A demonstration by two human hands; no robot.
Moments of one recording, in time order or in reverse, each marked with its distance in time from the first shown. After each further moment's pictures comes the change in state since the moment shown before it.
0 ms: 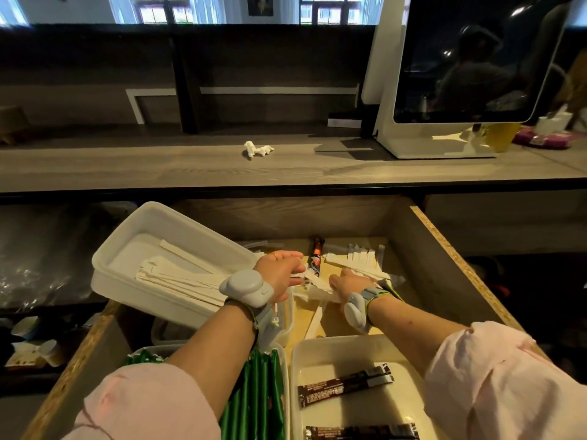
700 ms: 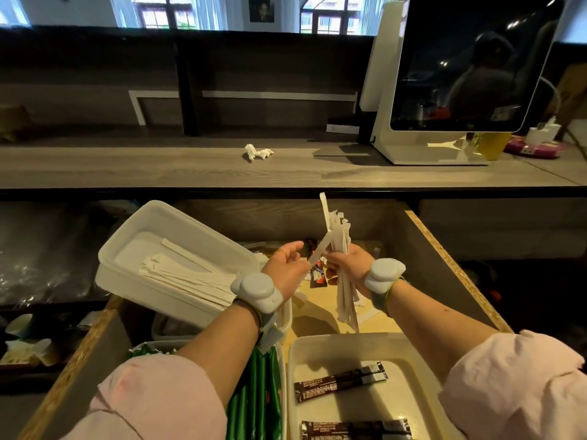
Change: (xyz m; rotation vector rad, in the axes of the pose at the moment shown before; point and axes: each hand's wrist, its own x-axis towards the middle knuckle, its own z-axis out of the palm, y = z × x) left_hand -0.002 -0.007 0.006 0.171 -0.056 0.215; right_hand -0.036 -0.014 -0.045 1.226 0.236 -0.059
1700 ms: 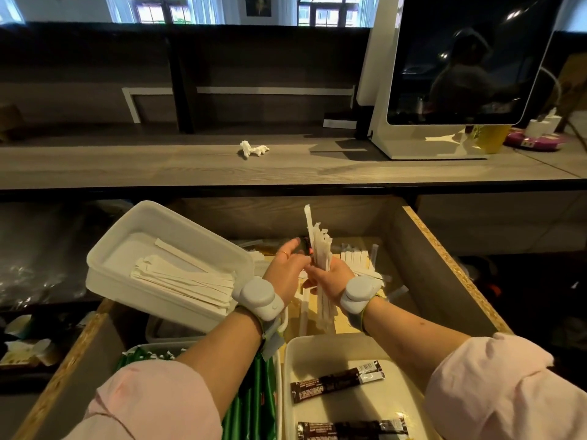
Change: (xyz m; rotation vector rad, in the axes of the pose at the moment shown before) left_hand 0.008 -0.008 0.012 -0.185 -0.040 0.047; right_hand -0.015 0.010 0.032 -0.016 0.002 -0.035
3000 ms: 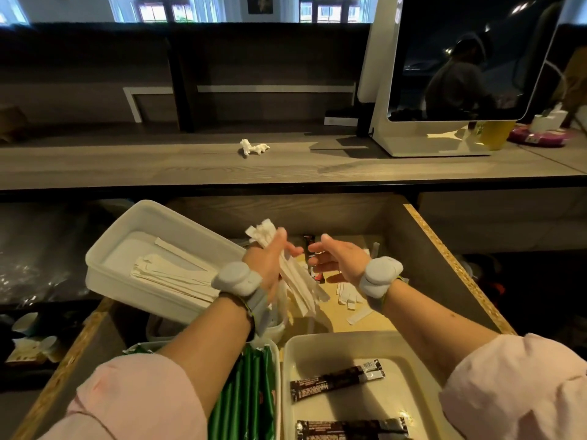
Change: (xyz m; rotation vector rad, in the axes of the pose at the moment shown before) left_hand 0.017 -0.003 -0.017 -0.141 0.270 -0.028; right_hand -0.002 -0.023 -0.032 0.008 -0.149 0.088
